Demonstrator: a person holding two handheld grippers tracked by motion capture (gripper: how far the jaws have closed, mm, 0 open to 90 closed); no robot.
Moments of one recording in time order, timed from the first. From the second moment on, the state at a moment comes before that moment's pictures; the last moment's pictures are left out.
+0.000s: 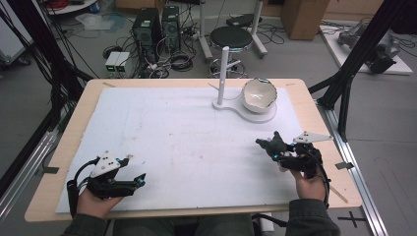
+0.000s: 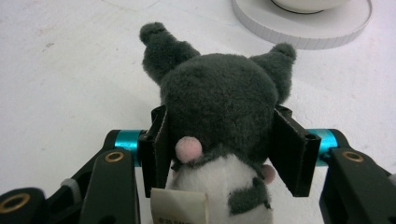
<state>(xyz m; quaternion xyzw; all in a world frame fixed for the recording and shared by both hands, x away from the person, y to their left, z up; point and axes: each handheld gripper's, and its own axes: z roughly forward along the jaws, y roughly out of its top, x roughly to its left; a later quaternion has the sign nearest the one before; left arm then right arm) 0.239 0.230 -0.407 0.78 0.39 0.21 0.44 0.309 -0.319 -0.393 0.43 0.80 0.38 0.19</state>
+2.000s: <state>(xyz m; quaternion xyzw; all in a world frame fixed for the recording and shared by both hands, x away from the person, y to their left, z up) 0.238 0.232 -0.407 0.78 0.39 0.21 0.44 0.339 -0.288 -0.334 0.38 0.80 0.44 0.14</state>
